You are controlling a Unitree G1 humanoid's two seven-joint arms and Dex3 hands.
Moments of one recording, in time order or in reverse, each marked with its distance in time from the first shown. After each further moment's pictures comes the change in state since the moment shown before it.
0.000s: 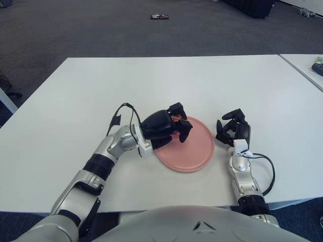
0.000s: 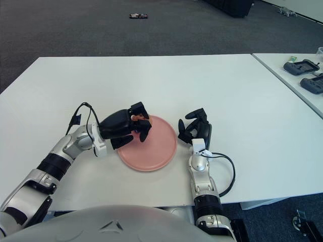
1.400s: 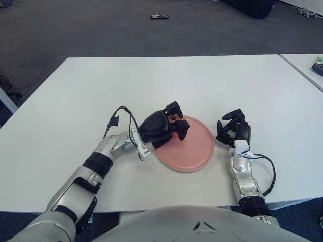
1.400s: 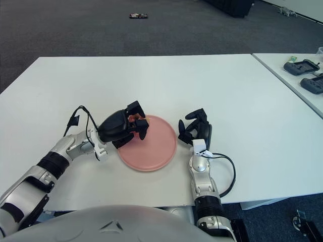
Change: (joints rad) left arm -0.035 0.051 -0.075 0.105 0.138 0.015 0.421; right arm 0.008 -0.002 -0.002 -0.002 0.008 -0.013 0.018
